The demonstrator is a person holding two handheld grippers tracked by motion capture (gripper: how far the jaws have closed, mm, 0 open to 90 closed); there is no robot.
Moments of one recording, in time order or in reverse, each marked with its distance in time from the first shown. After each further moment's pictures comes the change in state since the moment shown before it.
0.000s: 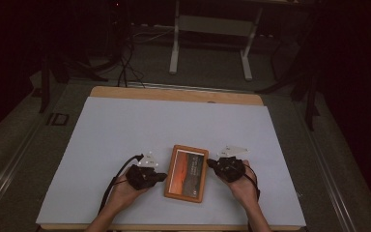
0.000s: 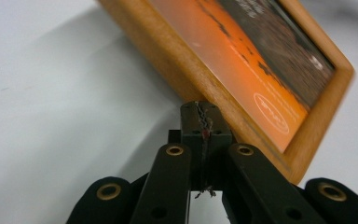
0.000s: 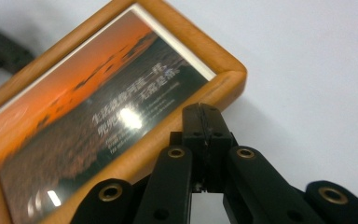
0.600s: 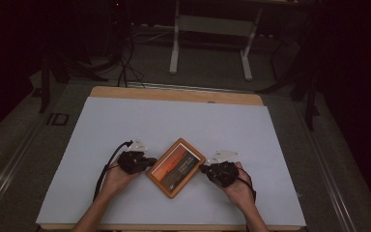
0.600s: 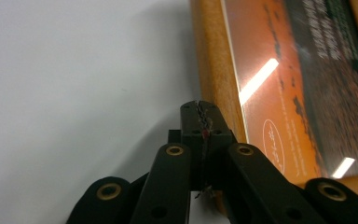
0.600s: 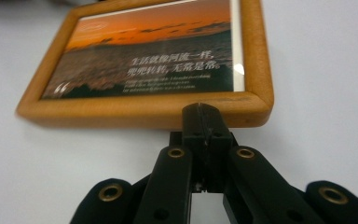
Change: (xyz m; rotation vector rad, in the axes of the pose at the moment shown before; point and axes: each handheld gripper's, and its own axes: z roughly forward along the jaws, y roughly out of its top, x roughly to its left) left arm 0.056 -0.002 -0.010 -0.022 0.094 -0.069; right arm 0.025 0.005 0.003 0.034 0.076 -0.122
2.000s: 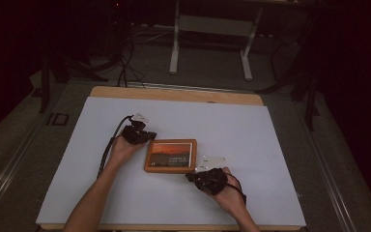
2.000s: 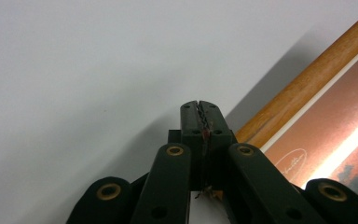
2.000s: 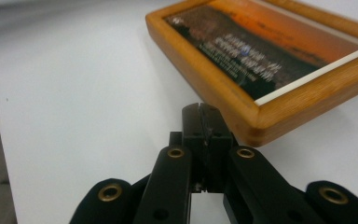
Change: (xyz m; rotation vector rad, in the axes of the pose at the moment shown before) left arm 0.084 0.048 0.032 -0.008 0.057 -0.075; right arm 0.035 0.010 0.010 -0.006 0.117 -0.046
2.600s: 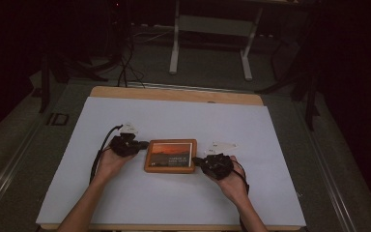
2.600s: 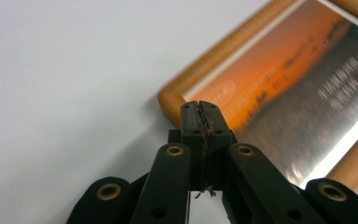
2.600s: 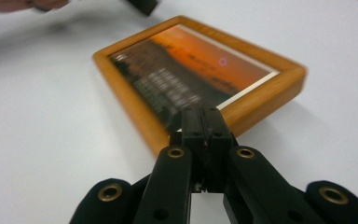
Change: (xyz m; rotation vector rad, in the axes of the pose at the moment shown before) left arm -0.024 -0.027 -0.043 -0.039 0.001 0.019; right arm -0.035 0.013 -0.009 -0.072 -0.073 0.097
